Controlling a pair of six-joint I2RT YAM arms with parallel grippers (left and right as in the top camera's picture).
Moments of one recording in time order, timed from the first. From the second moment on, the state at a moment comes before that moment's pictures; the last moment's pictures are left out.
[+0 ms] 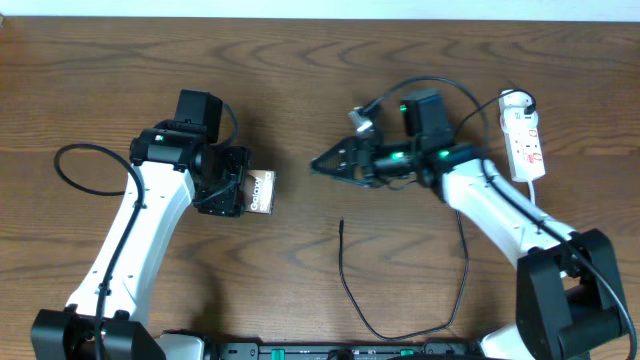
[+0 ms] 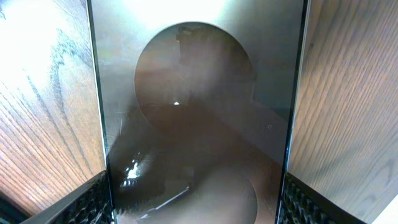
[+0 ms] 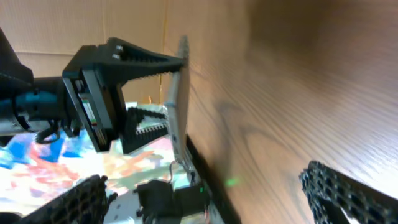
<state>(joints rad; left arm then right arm) -0.14 1.48 1.20 -1.07 0.21 -1.57 0.39 1.69 1.06 -0.17 -1.06 0.64</state>
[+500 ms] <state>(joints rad) -0.17 1.48 1.20 -1.07 0.18 -1.66 0.58 1.69 1.06 -0.08 -0.80 0.83</state>
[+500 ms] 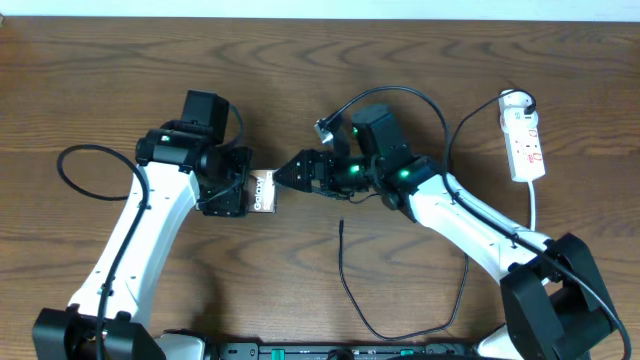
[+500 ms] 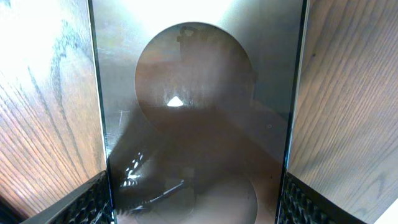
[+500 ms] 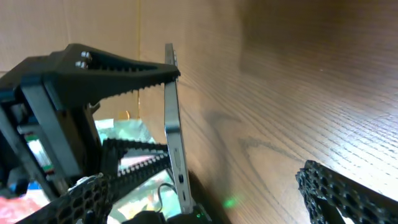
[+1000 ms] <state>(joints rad) -0.21 1.48 1.20 -1.07 0.20 -1.72 0.60 1.69 1.06 -0.07 -0.74 0.86</state>
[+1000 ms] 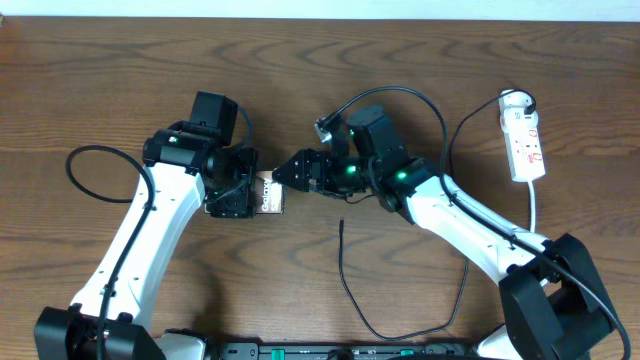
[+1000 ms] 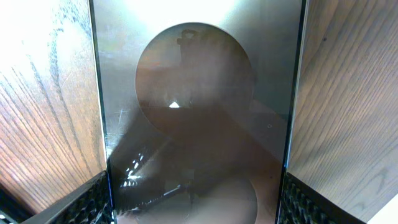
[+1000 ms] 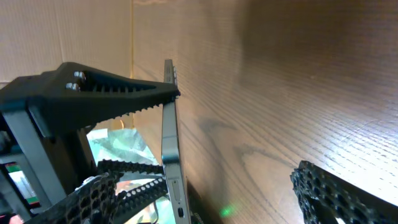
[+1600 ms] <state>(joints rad) -0.21 1.48 1.20 -1.07 0.26 -1.75 0.69 1.69 1.06 -0.07 -0.65 0.86</state>
